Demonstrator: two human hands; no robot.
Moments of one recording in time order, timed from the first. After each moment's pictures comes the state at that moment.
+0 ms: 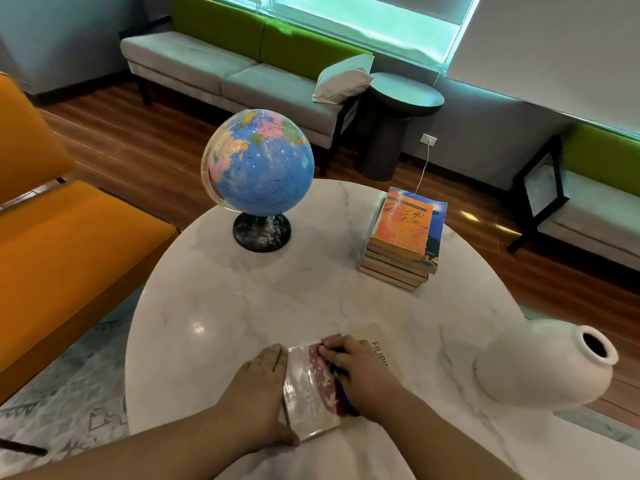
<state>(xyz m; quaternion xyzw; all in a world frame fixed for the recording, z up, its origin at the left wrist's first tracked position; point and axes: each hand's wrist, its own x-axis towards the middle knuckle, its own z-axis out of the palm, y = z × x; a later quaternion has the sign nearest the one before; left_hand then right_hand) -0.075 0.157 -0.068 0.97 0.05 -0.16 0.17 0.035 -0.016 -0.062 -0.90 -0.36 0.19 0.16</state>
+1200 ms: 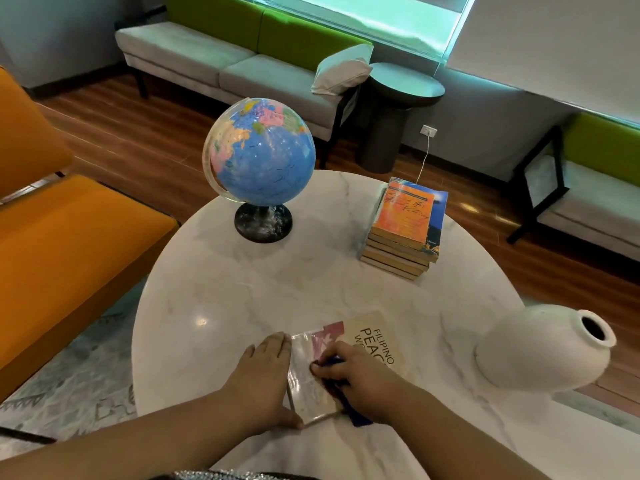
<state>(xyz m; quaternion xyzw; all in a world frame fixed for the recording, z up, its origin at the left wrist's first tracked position) -0.076 0.157 -0.065 0.97 0.04 -0.17 0.14 0.026 -0.026 -0.072 -0.83 -0.53 0.17 0.08</state>
